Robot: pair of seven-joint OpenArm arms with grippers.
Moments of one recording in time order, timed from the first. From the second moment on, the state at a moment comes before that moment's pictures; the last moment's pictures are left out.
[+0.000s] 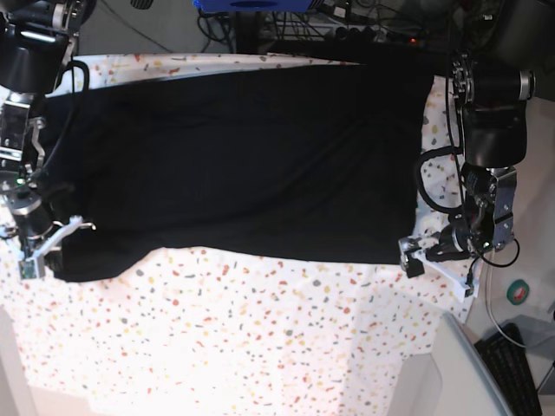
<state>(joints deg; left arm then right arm) -23.2 -19.8 -3.6 43.8 -22.8 -7.6 33.9 5.3 11.9 19.9 66.7 -7.0 22.4 -8.2</state>
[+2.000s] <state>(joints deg) -24.7 -16.5 3.9 46.4 -26.8 -7.7 26.1 29.8 16.4 12.1 39.5 -7.3 22.3 -5.1</state>
